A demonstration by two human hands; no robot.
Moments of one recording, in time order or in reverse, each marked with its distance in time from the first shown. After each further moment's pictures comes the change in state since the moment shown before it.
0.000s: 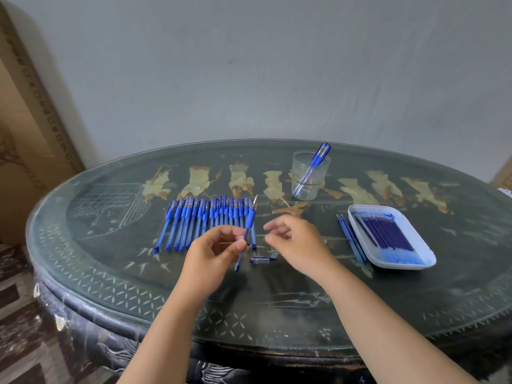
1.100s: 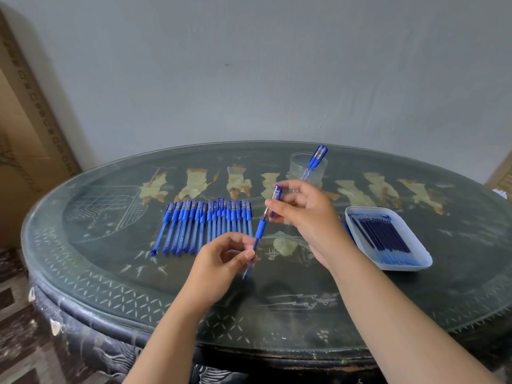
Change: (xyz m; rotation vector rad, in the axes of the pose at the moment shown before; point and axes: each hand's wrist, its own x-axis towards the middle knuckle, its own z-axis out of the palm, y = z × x) left_hand -0.005 0.002 0.010 0.045 -0.100 -0.028; right_hand 0.010 -0.032 -0.026 0.623 0.105 -0.037
